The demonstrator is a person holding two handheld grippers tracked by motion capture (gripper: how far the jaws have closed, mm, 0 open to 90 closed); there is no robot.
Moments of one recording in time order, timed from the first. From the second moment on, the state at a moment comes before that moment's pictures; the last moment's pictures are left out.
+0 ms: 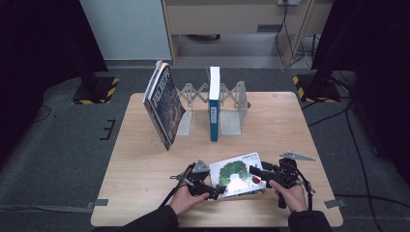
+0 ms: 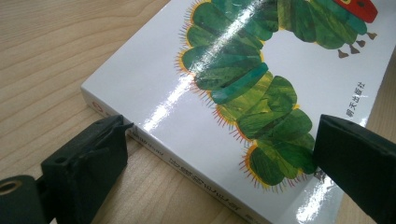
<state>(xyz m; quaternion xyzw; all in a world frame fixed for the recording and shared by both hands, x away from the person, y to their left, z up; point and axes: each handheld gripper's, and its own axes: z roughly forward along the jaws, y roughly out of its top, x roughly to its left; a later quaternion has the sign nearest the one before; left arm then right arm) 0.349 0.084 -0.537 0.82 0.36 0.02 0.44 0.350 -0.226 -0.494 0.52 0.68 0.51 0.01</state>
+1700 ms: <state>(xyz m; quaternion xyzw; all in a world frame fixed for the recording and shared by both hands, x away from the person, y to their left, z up) 0.350 0.088 -0.535 0.81 0.37 0.03 0.45 0.374 -0.214 -0.511 0.50 0.75 0.44 -0.07</state>
